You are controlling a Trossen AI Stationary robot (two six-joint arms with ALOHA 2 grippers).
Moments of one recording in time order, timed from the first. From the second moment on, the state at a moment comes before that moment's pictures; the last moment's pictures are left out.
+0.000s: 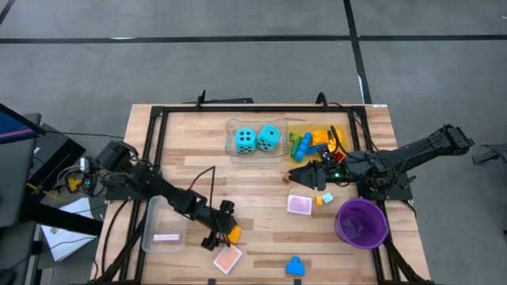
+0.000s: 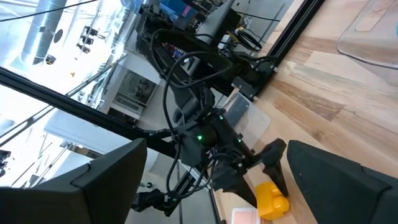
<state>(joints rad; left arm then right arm) -0.48 1.73 0.76 0.08 -0.03 -0.08 0.31 0.98 0.70 0.16 0.31 1.06</state>
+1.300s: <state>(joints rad) -0.45 1.67 0.75 0.03 -0.20 -0.08 0.31 0.98 0.70 0.12 0.32 1.07</state>
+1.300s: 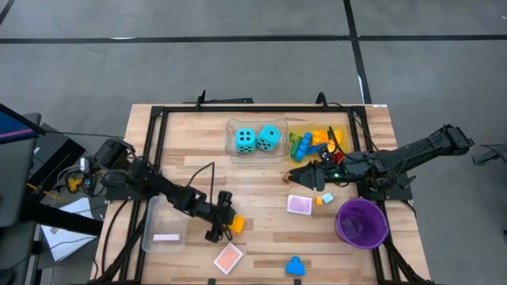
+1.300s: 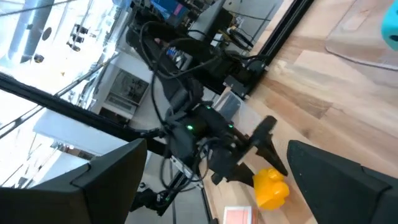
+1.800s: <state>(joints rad) -0.30 1.37 0.79 0.07 -0.48 0.06 0.27 1.04 0.70 0.11 0.43 1.26</state>
